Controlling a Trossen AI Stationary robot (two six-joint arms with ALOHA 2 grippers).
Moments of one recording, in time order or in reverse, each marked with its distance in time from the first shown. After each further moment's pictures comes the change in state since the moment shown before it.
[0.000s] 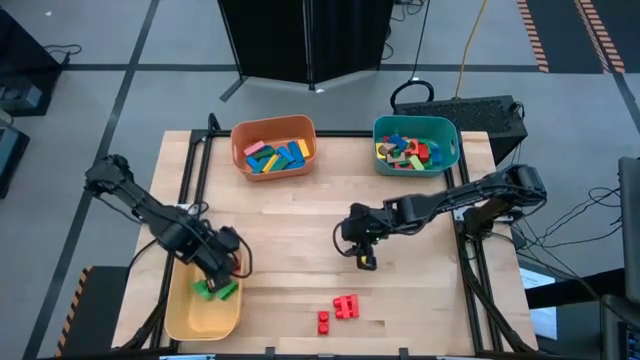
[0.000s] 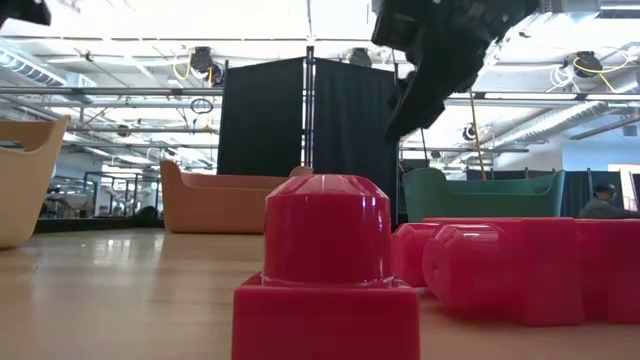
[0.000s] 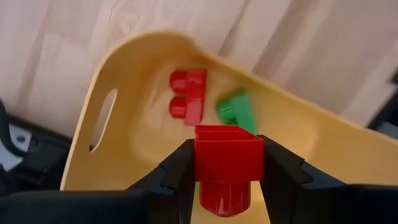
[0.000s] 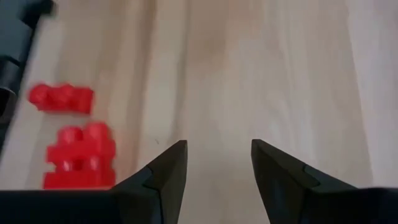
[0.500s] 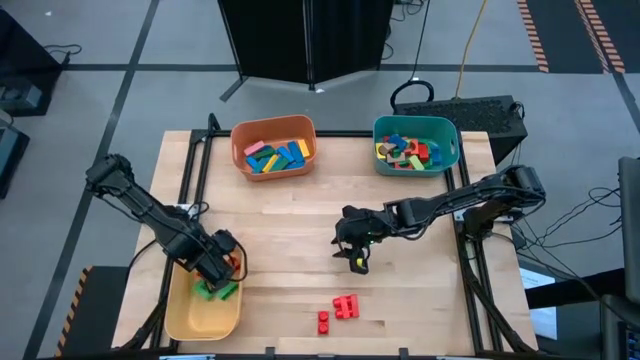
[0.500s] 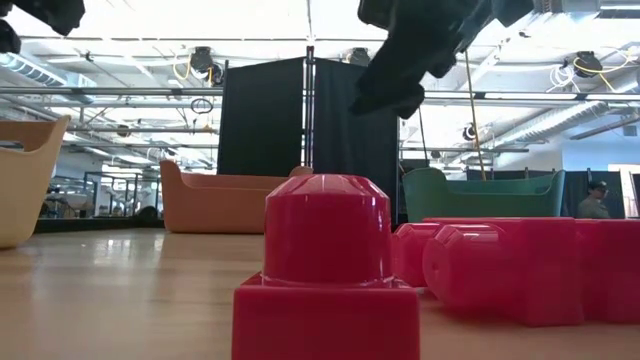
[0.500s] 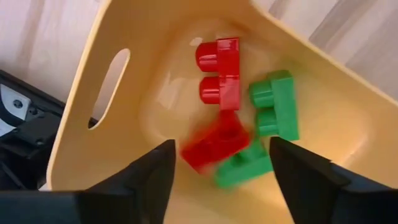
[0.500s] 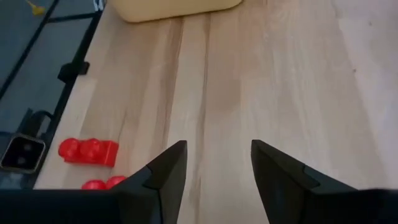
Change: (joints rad) left arm -0.046 0.001 -0.155 0.039 0.032 -0.133; right arm 0.025 0.014 -0.018 0.224 0.006 0.048
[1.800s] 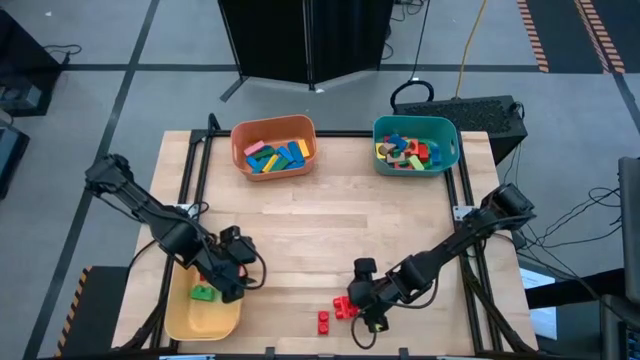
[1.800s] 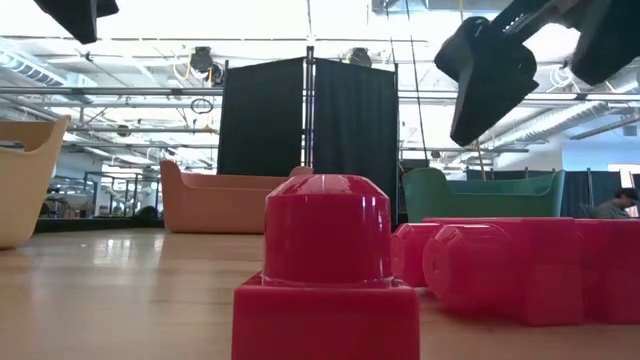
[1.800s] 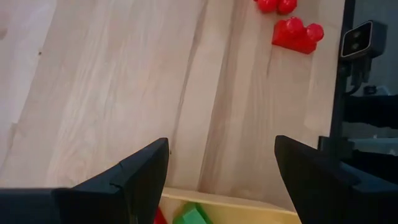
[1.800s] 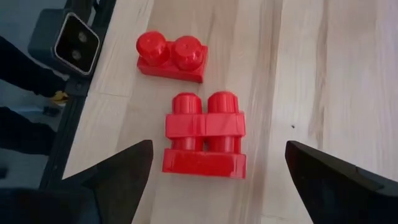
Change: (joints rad) left arm 0.022 -0.008 0.089 0.396 -0.286 0.403; right arm 0.411 0.187 0.153 -0.236 0.235 0.182
